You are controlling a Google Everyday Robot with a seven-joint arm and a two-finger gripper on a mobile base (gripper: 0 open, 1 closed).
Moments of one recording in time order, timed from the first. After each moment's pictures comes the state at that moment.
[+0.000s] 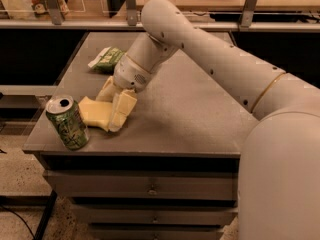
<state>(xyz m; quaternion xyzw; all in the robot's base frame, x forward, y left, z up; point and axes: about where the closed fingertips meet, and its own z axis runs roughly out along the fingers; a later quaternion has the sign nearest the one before) 0.543 0.131 0.820 -0.77 0.51 0.35 0.16</state>
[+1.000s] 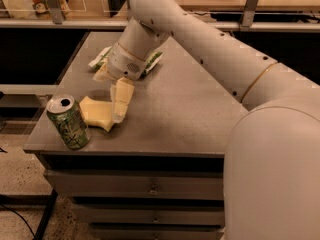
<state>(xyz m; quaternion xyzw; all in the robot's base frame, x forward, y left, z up) 0.562 0.139 0.838 -0.79 0.51 0.30 0.16</state>
